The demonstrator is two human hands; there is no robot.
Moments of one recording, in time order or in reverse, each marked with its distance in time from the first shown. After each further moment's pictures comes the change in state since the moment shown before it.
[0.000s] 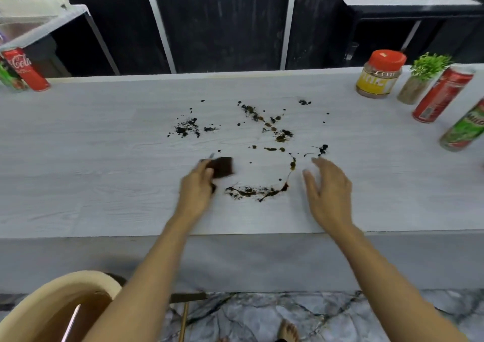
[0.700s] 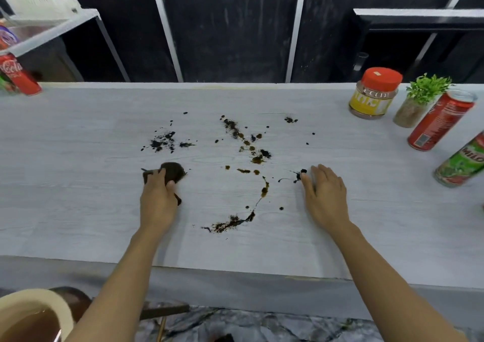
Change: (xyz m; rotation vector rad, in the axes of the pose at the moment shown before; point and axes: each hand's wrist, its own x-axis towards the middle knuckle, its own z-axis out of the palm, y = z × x) left_hand 0.028 0.008 0.023 0.266 0.151 -0.194; right_hand 0.090 0.084 -0.003 -0.081 -0.185 0.023
